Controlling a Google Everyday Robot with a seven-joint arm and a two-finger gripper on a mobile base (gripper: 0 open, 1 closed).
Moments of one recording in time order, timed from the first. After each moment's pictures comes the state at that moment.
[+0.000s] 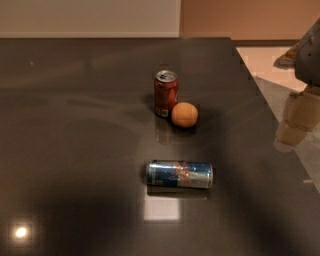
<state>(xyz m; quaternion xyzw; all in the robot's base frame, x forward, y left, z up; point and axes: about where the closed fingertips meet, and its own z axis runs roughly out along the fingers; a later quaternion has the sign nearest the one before) 0.438 -0.217 0.976 -0.60 0.78 -0.03 0.16</state>
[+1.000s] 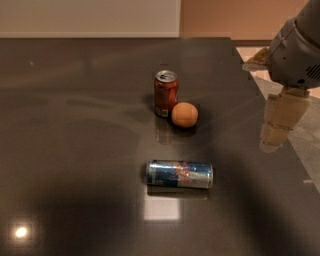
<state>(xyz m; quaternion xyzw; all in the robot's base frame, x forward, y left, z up) 0.445 -0.181 0.967 -0.68 0.72 0.00 0.15</state>
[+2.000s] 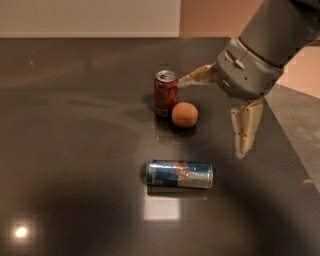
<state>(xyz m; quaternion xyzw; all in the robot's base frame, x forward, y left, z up) 0.441 -0.096 0.937 -0.87 0.45 0.08 0.18</state>
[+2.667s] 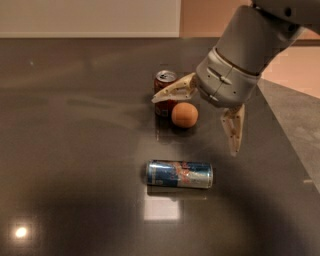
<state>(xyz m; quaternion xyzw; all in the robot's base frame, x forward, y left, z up) 0.434 -0.069 0.922 -0.95 0.25 0.06 0.18</state>
